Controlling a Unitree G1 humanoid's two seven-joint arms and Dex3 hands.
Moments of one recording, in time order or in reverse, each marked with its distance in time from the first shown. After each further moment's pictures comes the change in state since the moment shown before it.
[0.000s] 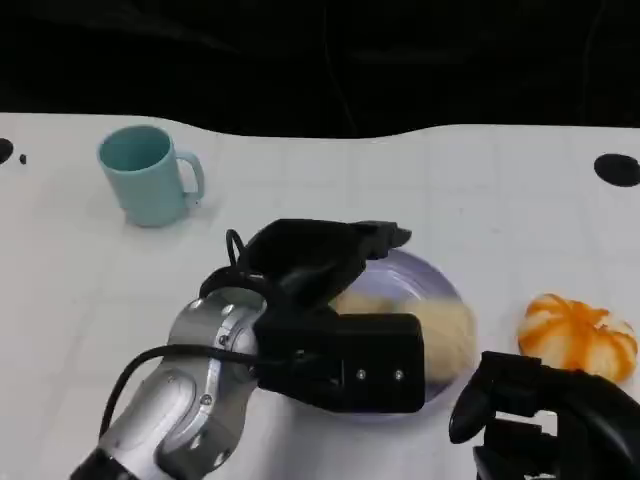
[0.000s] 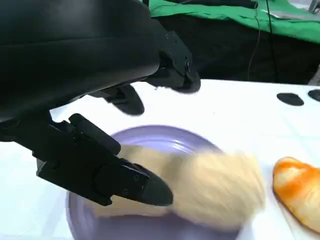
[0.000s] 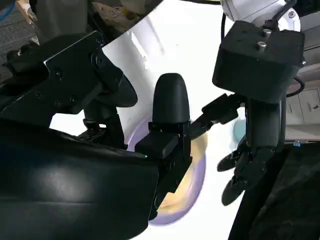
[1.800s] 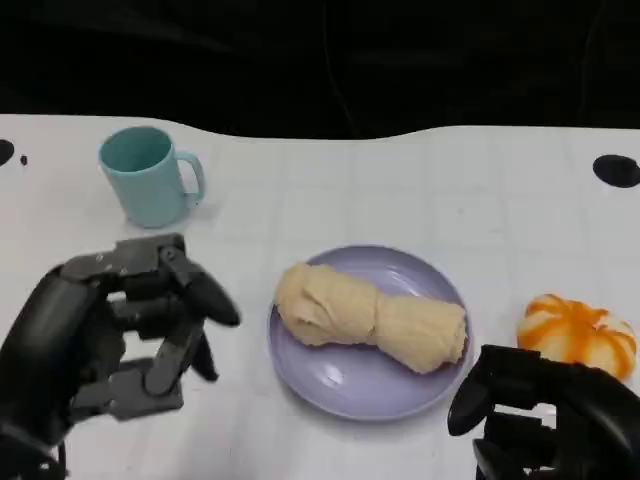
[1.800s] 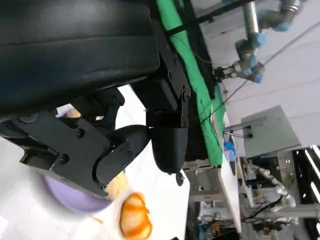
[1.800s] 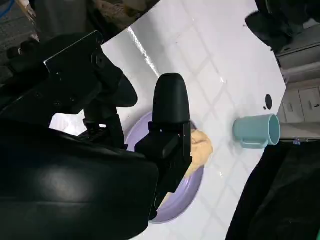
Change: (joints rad) left arm 0.662 0.013 0.669 -0.652 -1.108 0.067 0.015; right arm -0.036 0.000 -0.001 -0.003 0.005 0.036 -0.011
